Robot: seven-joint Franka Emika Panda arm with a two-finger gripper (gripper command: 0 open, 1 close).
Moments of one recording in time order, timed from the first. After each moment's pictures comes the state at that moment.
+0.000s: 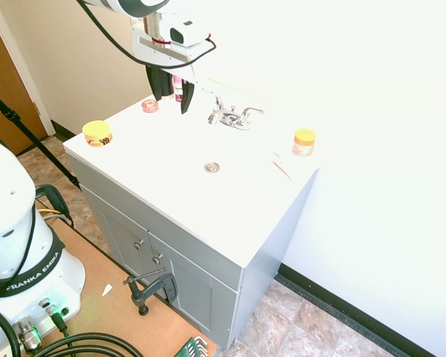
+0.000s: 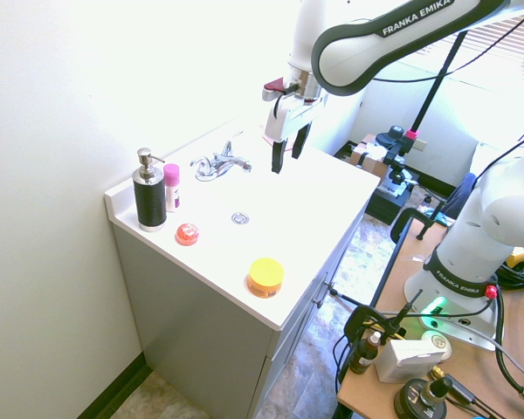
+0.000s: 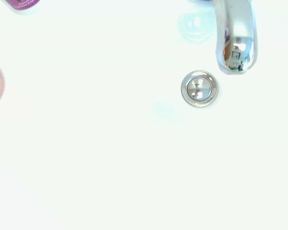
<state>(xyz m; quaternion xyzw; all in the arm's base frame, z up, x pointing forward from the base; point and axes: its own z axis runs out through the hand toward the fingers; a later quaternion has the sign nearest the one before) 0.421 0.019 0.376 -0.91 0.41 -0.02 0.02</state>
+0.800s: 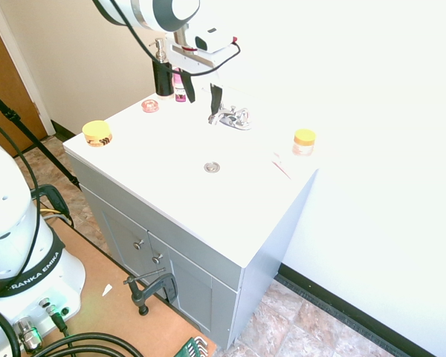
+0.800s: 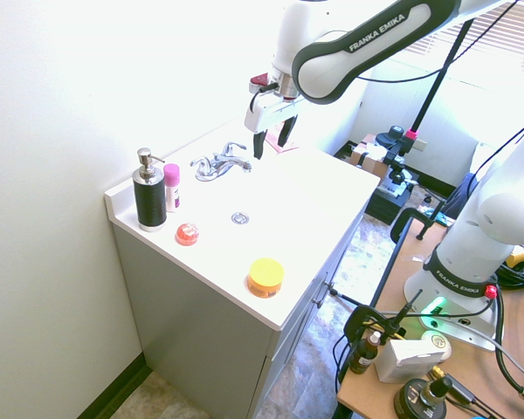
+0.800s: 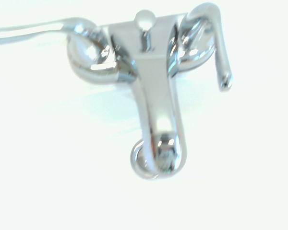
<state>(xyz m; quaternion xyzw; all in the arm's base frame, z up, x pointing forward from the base) 0.492 -0.020 0.355 -0.87 0.49 -0.09 -0.01</state>
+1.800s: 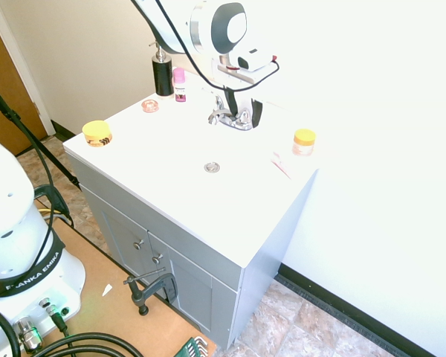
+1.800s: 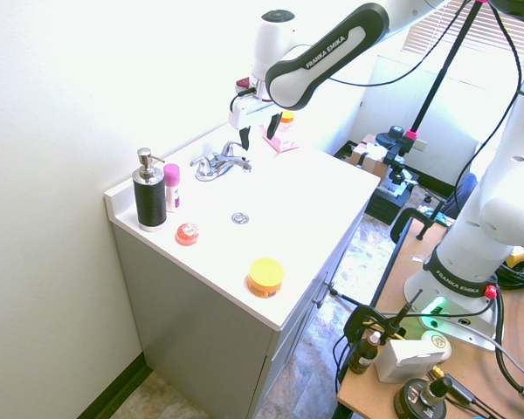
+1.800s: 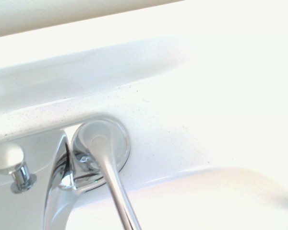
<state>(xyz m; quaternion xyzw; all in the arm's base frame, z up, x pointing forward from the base) 0.558 -0.082 0.310 -0.84 0.53 -0.11 -0.04</state>
